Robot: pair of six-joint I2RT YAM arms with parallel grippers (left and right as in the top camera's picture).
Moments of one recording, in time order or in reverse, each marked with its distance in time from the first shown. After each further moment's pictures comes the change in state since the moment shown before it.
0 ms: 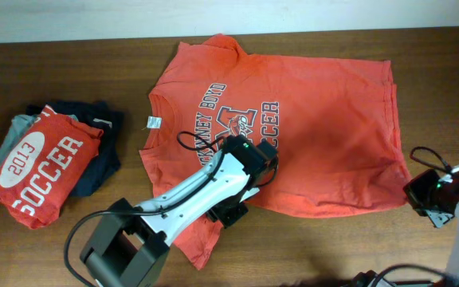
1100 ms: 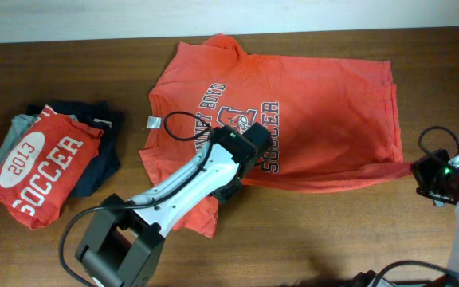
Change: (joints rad) left arm 0.075 0.000 0.000 0.191 -0.219 0.000; right arm 0.000 0.040 0.000 0.259 -0.143 0.105
